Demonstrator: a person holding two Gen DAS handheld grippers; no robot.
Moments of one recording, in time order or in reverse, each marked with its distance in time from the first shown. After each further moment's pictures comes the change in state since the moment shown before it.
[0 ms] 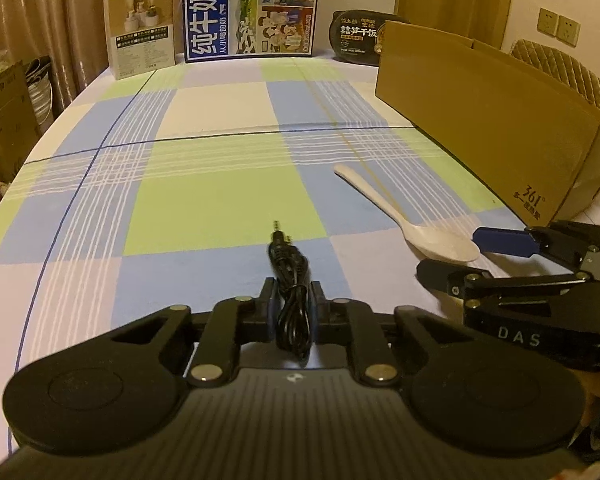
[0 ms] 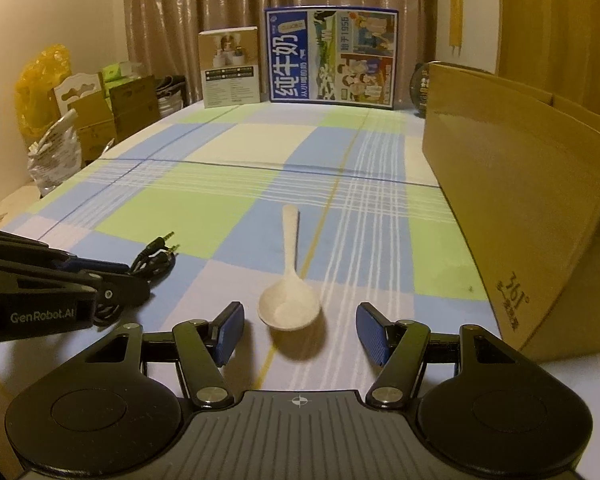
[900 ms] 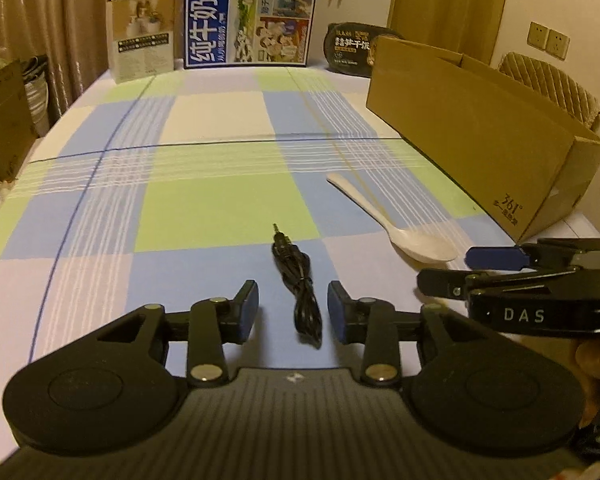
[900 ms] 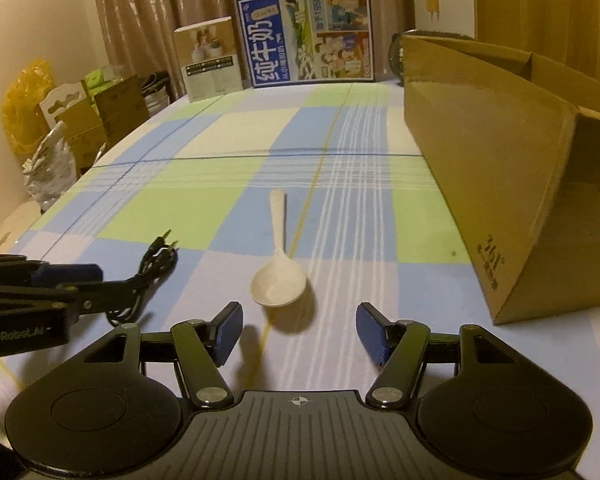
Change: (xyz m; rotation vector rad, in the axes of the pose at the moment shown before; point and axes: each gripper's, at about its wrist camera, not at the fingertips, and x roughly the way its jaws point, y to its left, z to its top) left arm -0.026 0.006 -0.003 -0.009 -0.024 -0.035; right arm -0.016 -0.011 0.005 0.118 0.070 0.000
